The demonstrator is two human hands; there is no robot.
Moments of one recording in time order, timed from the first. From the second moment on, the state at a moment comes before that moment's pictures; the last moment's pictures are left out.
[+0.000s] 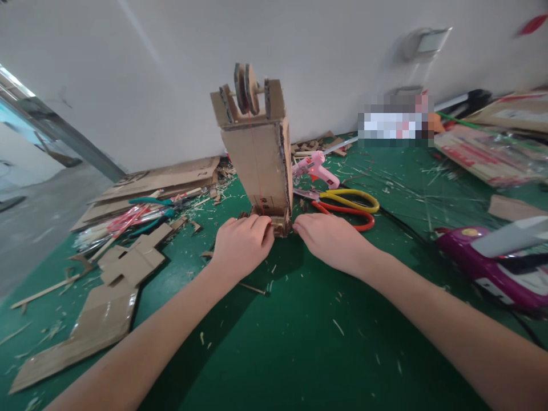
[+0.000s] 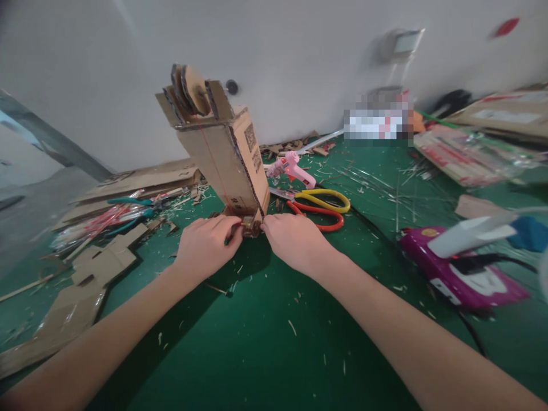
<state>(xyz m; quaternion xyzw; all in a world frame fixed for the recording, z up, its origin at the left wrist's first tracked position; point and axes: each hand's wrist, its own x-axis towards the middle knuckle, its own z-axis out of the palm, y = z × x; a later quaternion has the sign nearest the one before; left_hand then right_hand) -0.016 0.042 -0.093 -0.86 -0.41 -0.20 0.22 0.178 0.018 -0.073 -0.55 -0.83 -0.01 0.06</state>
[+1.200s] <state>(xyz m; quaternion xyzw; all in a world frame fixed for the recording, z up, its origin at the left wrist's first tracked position) -0.012 0.043 -0.066 -0.86 -0.48 -0.15 0.07 0.179 0.019 -0.079 -0.54 -0.83 0.00 0.11</state>
